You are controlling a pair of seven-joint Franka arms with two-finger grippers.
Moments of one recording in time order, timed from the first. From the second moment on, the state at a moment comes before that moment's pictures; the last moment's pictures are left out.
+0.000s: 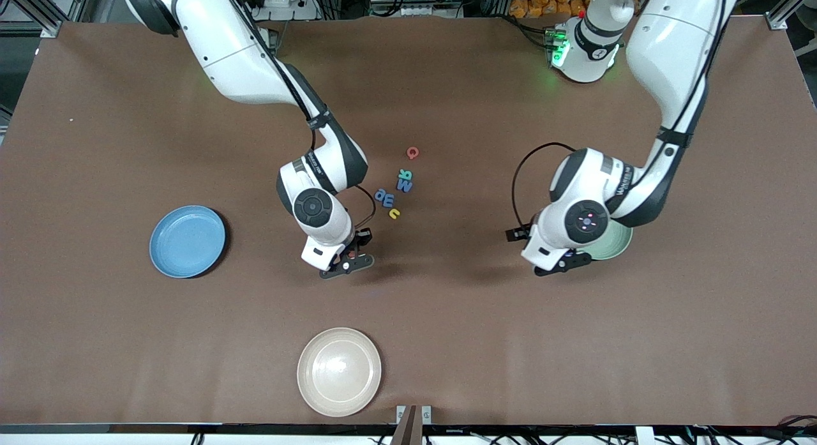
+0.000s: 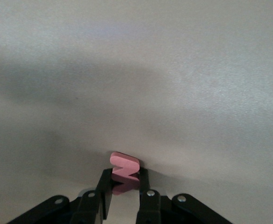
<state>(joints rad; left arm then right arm) -0.16 0.61 -0.29 -1.67 0.09 2.03 -0.77 0.58 0.78 -0.05 -1.57 0.11 2.33 0.18</state>
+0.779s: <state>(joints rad) -0.41 0.73 -0.28 -1.56 0.08 2.20 -1.26 0.27 0.59 -0.10 -1.61 0.09 2.12 -0.03</state>
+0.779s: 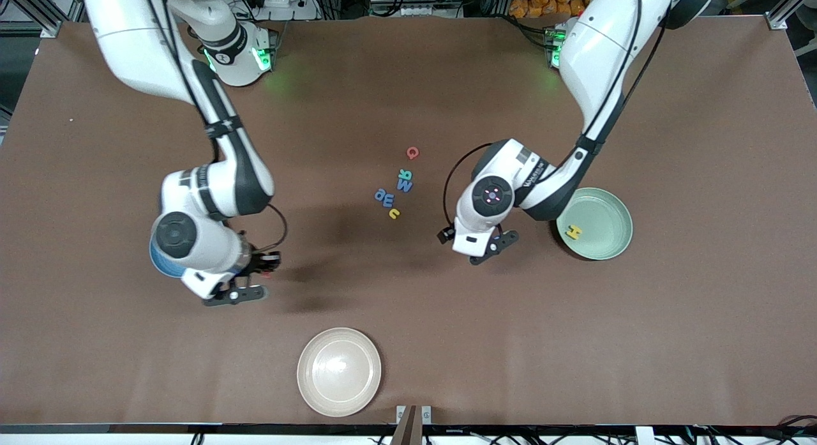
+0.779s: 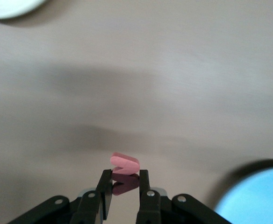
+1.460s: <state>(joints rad) -0.62 0.75 -0.23 -1.51 0.17 2.21 -1.39 0.01 0.51 -0.10 -1.83 0.05 2.11 -0.46</state>
